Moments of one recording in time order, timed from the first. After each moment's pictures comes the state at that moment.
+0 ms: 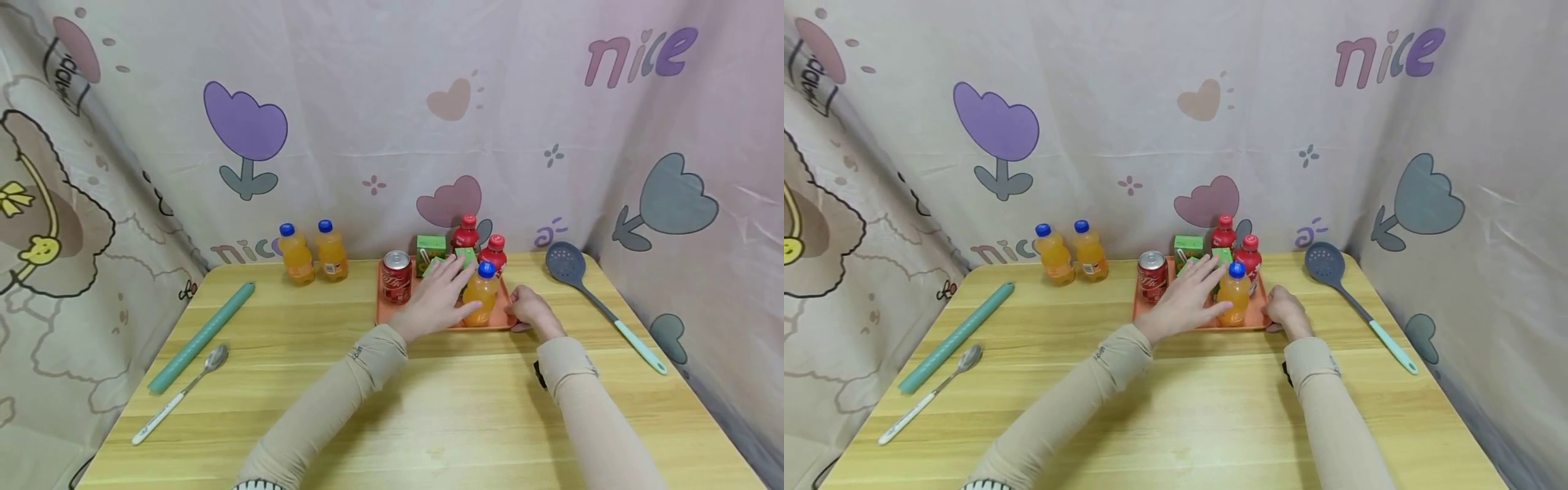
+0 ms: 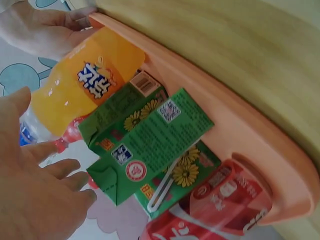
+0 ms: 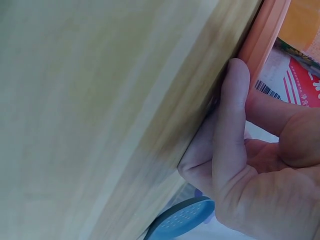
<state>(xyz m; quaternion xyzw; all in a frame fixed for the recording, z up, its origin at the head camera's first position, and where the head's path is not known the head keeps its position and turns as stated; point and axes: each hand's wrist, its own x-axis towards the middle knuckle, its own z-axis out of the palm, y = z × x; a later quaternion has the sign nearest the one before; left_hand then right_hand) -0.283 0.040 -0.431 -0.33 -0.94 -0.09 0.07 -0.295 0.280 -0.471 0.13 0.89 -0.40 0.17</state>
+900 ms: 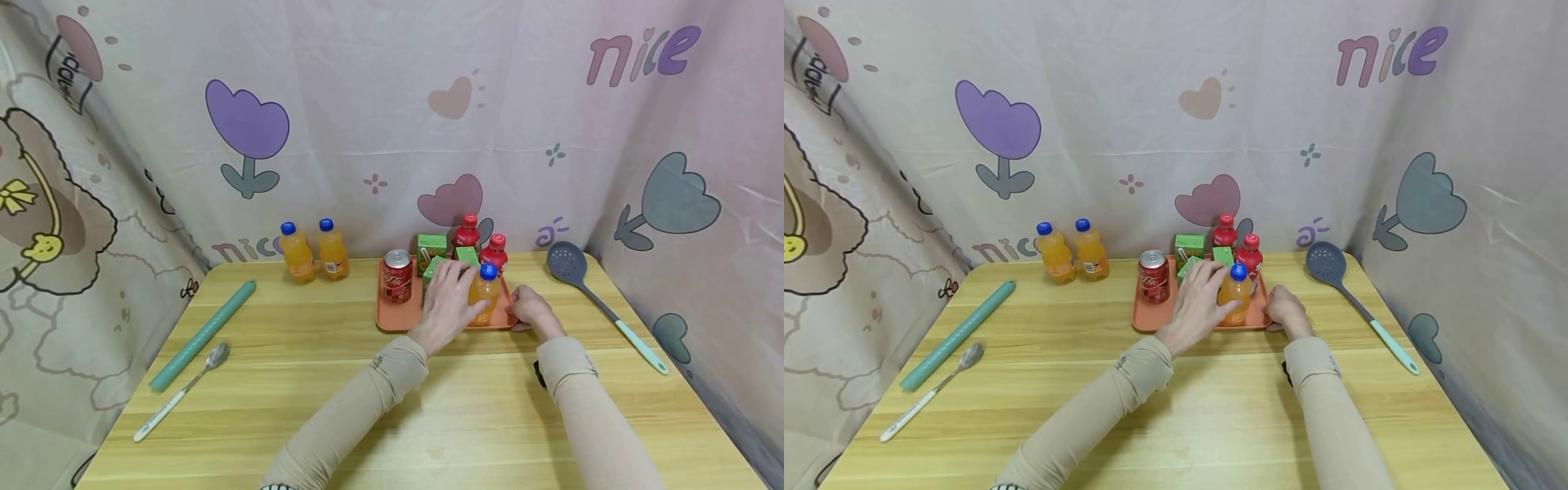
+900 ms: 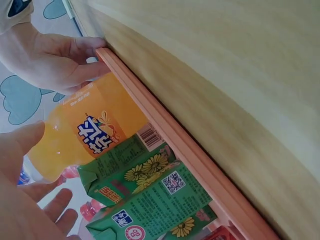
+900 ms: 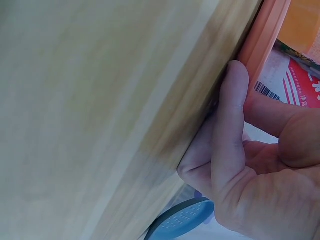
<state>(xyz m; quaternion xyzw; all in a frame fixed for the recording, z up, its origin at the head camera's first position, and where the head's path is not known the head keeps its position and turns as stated) -0.272 0.069 -0.452 -0.25 -0.93 -0.14 0.23 -0.296 0.280 -0.477 0.13 0.89 -0.42 0.16</state>
